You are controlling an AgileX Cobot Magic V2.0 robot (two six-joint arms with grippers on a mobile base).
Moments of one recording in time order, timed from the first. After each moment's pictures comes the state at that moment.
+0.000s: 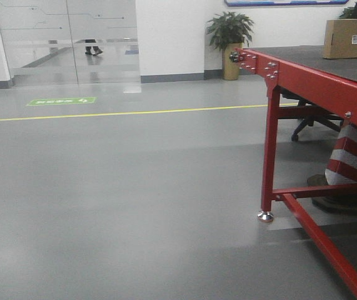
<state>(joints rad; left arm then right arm) 0.08 0.00 0.00 0.04 0.00 0.00 0.02 0.00 0.00 0.09 0.06 -0.04</state>
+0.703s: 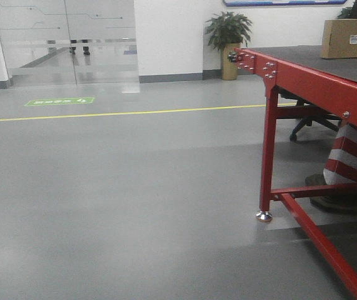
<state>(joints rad) 0.08 0.00 0.00 0.04 0.00 0.00 0.02 0.00 0.00 0.09 0.06 -0.04</state>
